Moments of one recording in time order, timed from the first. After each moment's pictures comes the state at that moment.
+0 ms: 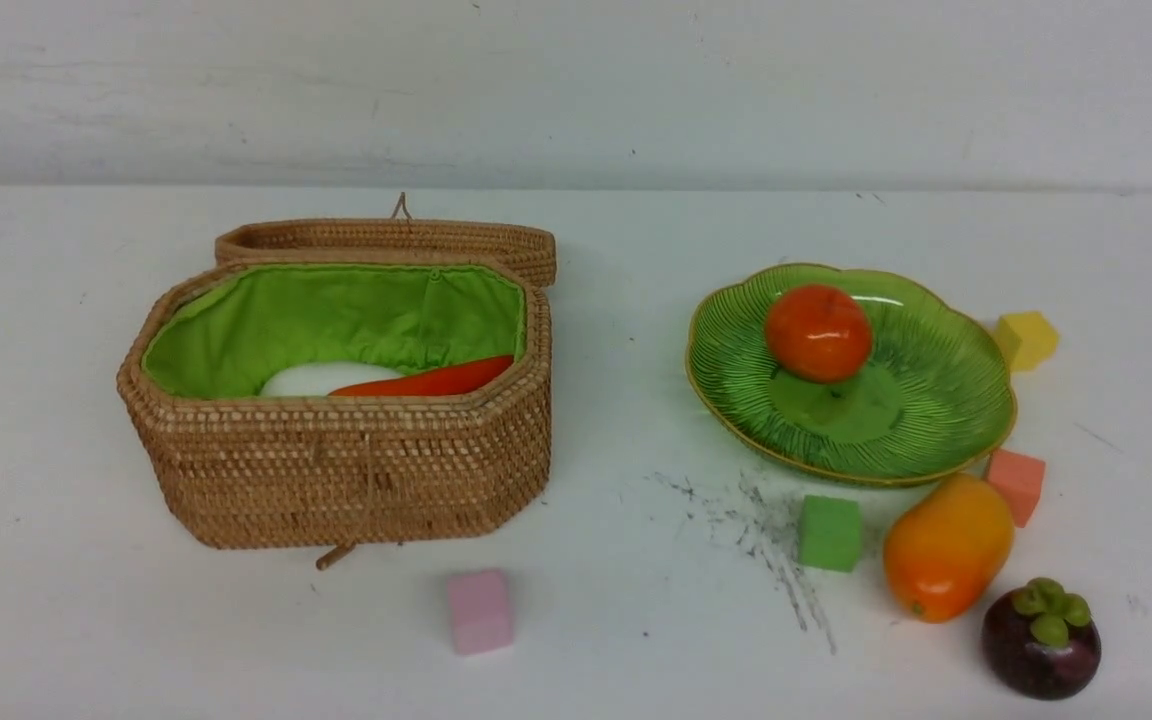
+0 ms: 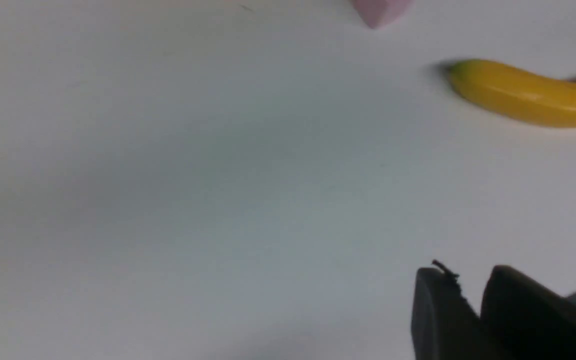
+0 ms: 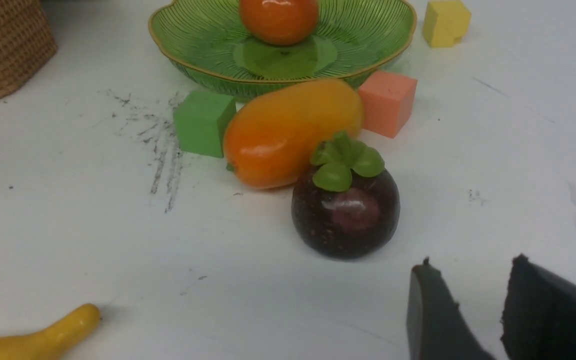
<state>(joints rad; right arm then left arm) 0.04 -0.01 0.01 0.18 0.39 -0.20 -0.29 0.38 -0.65 -0.26 1.15 0.00</state>
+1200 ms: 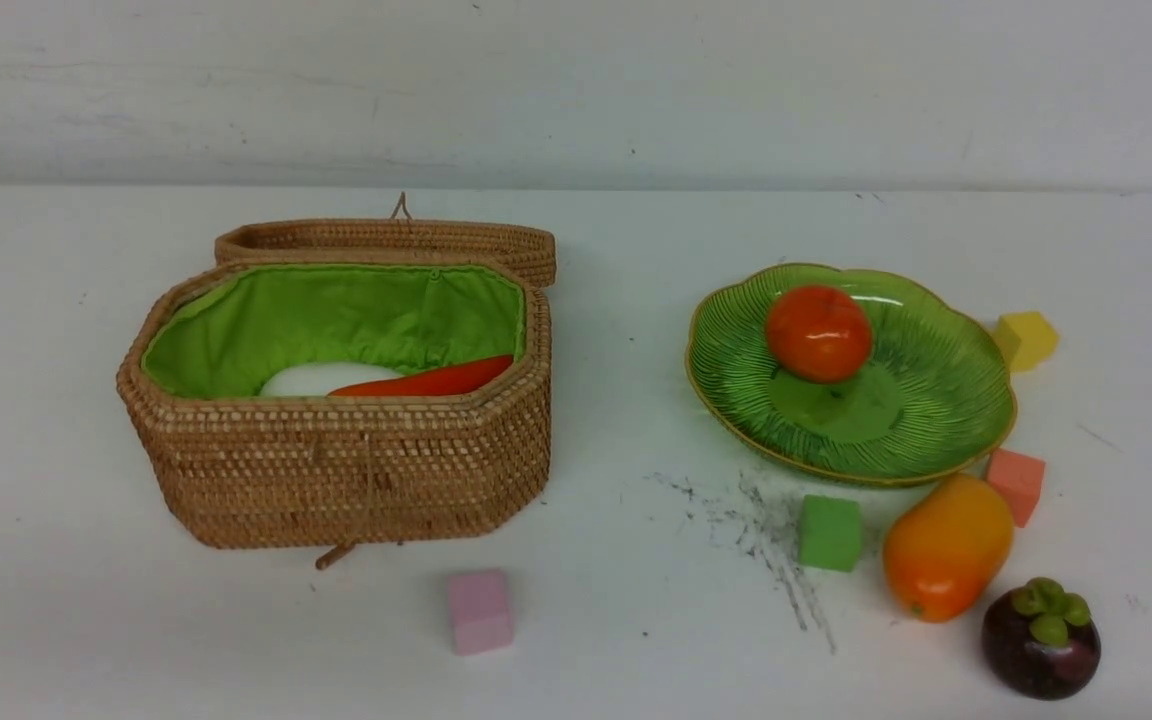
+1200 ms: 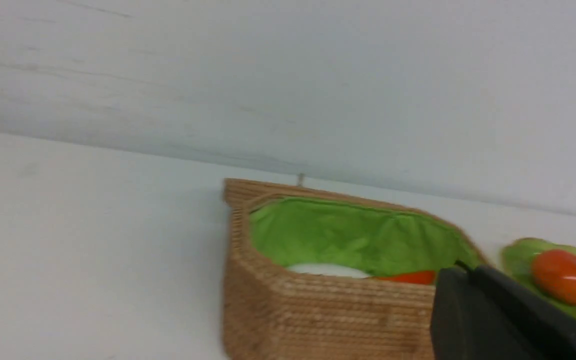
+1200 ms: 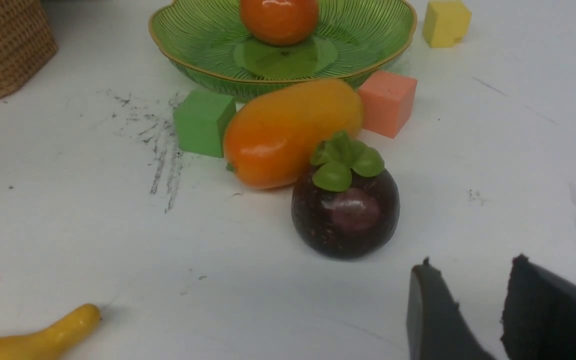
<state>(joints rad) 0.04 -0.01 0.01 0.18 0.39 -0.20 -0.03 0.15 -0.37 -0.09 0.34 -0.11</state>
